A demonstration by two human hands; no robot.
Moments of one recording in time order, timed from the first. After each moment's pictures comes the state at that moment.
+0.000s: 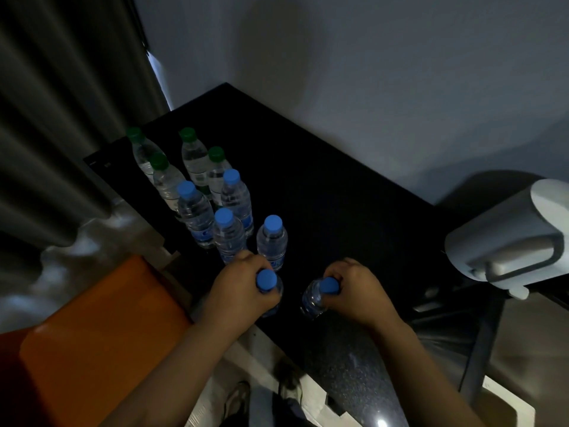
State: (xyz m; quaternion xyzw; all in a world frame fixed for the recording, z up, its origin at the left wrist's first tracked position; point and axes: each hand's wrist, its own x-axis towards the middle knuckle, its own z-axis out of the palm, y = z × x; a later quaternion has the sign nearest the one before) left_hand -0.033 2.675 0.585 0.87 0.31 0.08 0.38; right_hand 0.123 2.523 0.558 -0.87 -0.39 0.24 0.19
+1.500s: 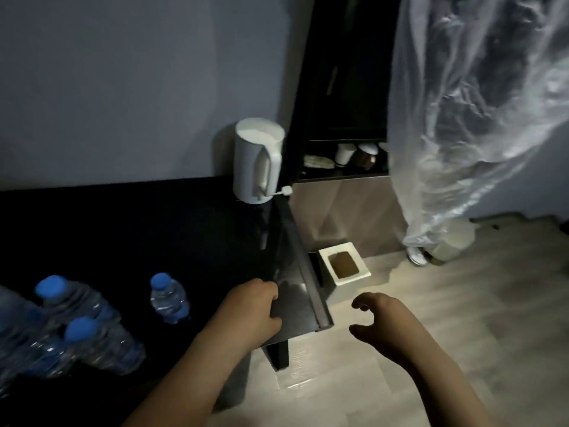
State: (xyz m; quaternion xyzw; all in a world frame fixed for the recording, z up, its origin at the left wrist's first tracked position) left_hand -0.011 2.488 0.624 0.93 -0.22 -0.16 0.23; right_hand -0.079 2.260 0.632 -0.97 0.14 0.15 0.16
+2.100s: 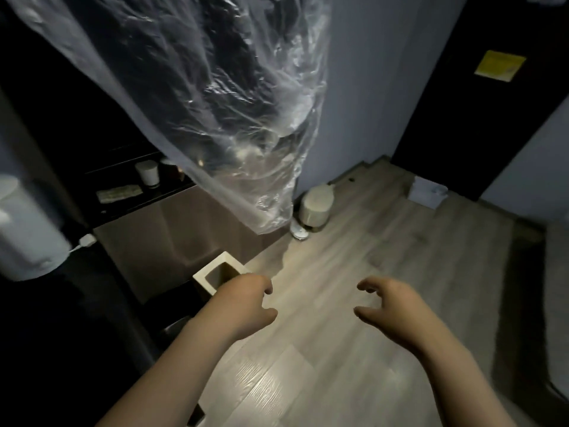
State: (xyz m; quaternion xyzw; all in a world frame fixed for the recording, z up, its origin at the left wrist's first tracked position) left_hand -0.084 2.134 0.653 0.86 -0.44 -0.21 0.17; right_hand -0.269 1.969 0.679 -0.89 0.39 0.03 0.22
